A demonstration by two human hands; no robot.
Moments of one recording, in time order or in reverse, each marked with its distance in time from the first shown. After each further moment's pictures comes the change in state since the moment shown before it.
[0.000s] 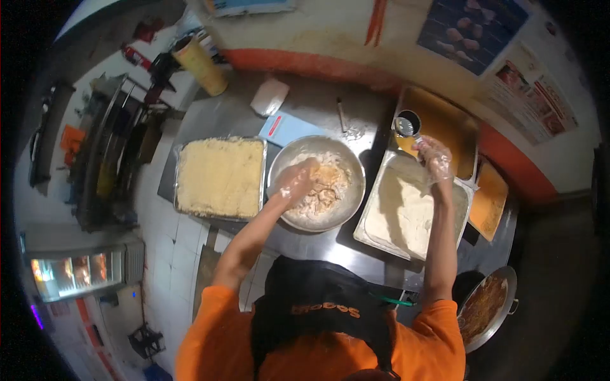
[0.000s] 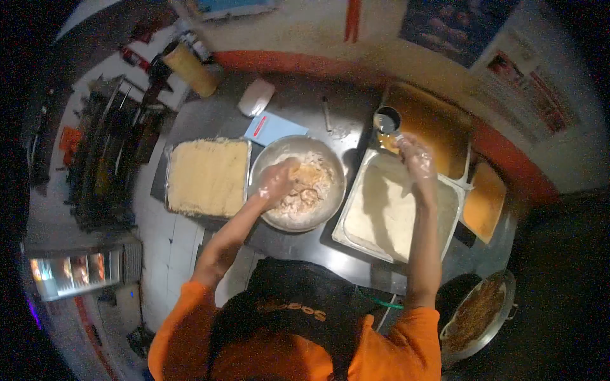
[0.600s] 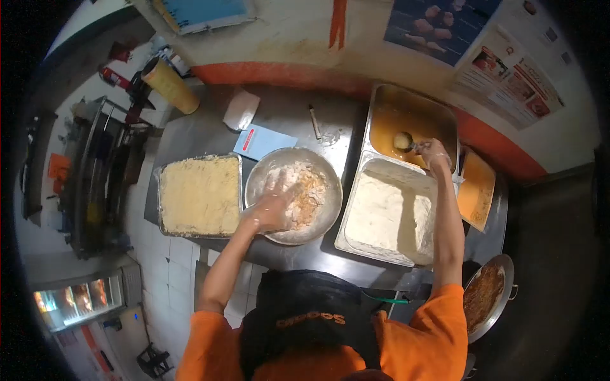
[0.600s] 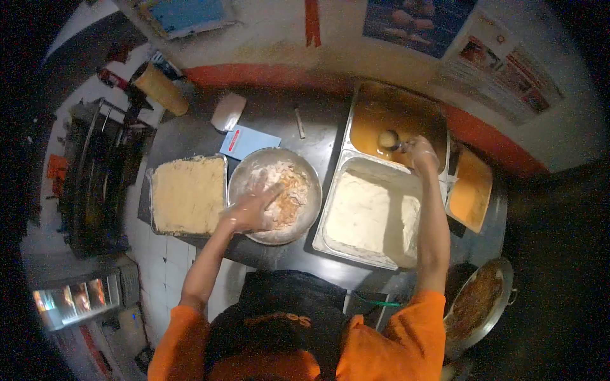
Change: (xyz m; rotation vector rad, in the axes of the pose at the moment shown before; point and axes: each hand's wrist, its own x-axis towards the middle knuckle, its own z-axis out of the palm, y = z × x) left_hand -0.035 0.049 -0.055 0.296 -0.337 0.163; right_hand 0.094 0.126 -0.112 -0.644 0.015 0.214
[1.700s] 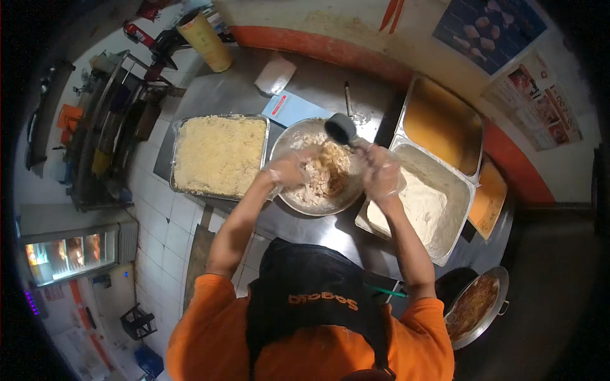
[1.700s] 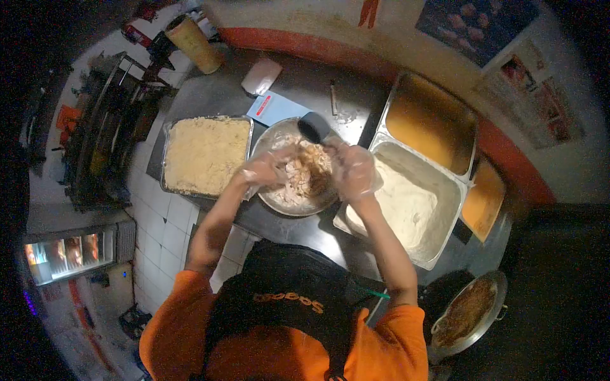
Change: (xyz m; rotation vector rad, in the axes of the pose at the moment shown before) left_hand 0.005 -0.053 0.013 -0.635 -0.009 0.147; right_hand -0.213 -0.228 0.109 0.115 0.151 -0.822
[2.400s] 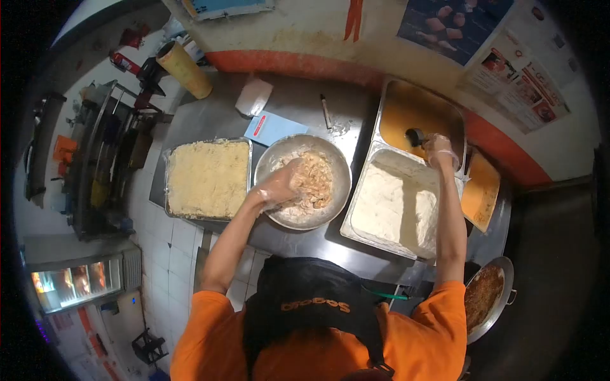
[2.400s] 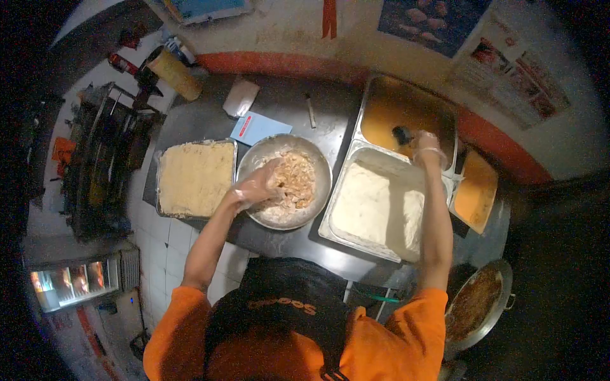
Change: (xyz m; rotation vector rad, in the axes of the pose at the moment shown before) left_hand 0.006 0.026 0.015 -0.071 0.197 -0.080; right_hand -0.004 0.293 -0.125 -0.397 -0.142 0.482
